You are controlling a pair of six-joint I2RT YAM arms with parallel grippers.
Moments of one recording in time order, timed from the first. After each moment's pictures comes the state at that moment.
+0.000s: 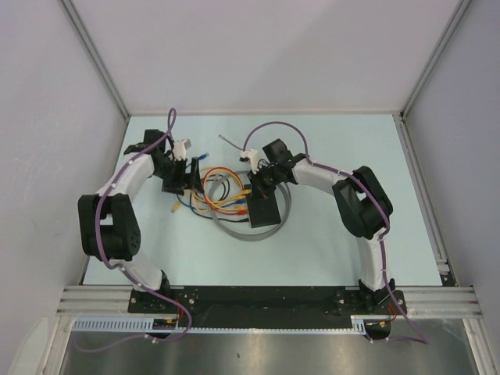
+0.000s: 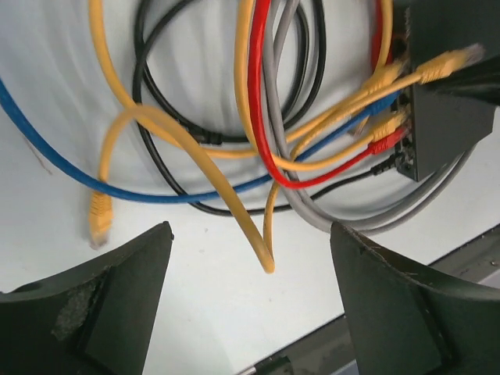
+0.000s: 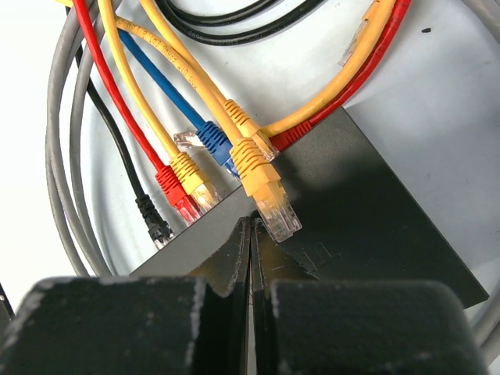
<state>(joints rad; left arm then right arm) 0.00 1.66 1.27 -0.83 0.45 0.06 0.62 2.07 1.47 -0.36 -0.56 -0.17</state>
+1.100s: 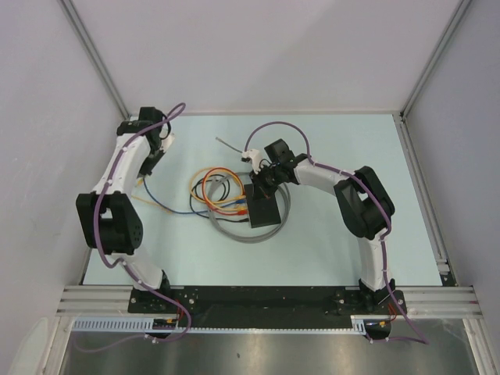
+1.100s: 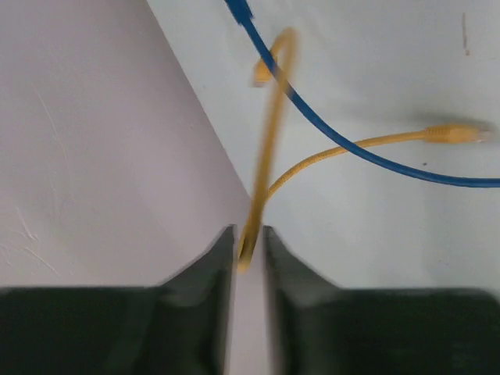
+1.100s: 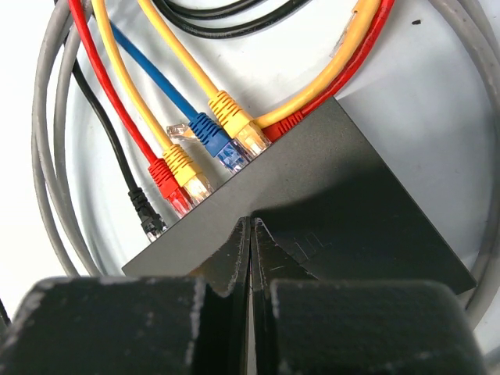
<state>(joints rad) -0.02 1.70 1.59 -1.12 -0.44 0.52 0.61 2.06 1.45 -0.35 -0.55 -0.19</state>
